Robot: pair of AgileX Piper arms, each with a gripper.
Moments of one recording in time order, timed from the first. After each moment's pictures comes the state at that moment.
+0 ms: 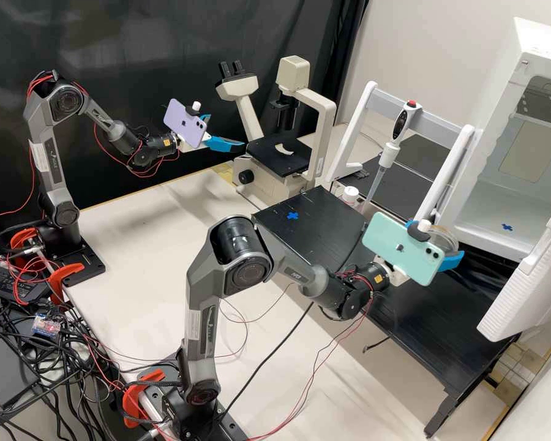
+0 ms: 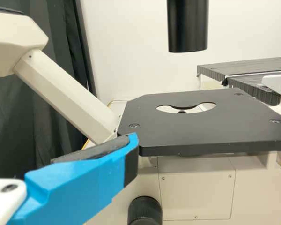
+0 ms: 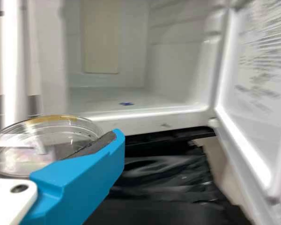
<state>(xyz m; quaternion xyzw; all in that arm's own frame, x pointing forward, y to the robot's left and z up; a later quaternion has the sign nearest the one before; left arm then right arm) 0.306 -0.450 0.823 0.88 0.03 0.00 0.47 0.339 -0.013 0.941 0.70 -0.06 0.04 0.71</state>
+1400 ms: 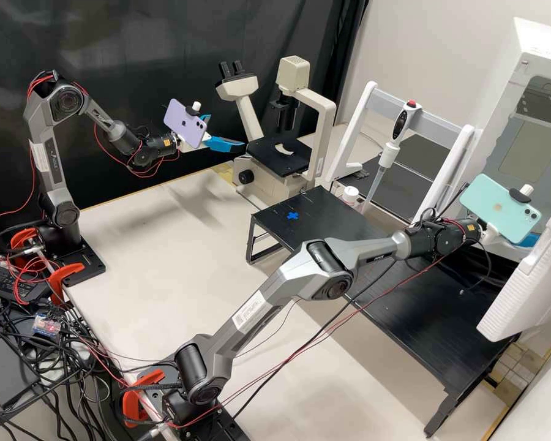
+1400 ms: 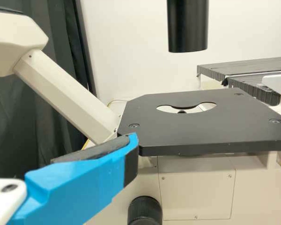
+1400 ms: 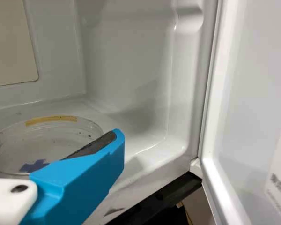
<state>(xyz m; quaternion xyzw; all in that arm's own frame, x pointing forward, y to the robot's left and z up) 0.306 -0.450 0.823 0.88 0.03 0.00 0.47 0.548 -0.011 1.004 0.72 -0.15 -0.02 0.68</state>
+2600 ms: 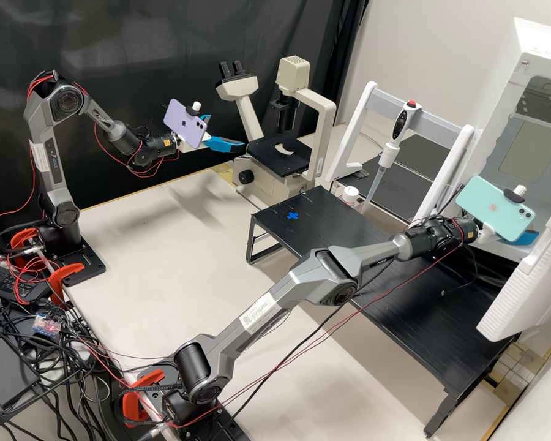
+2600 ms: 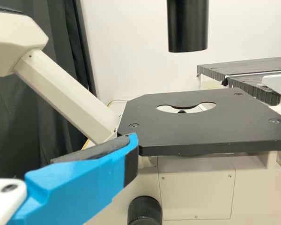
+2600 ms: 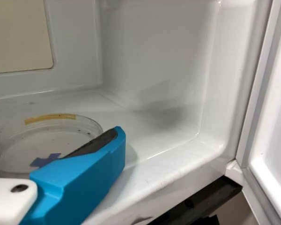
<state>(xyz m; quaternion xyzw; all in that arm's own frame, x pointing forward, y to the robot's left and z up) 0.306 -0.450 0.823 0.88 0.03 0.00 0.47 0.570 -0.018 0.979 0.72 -0.12 -0.05 0.69</state>
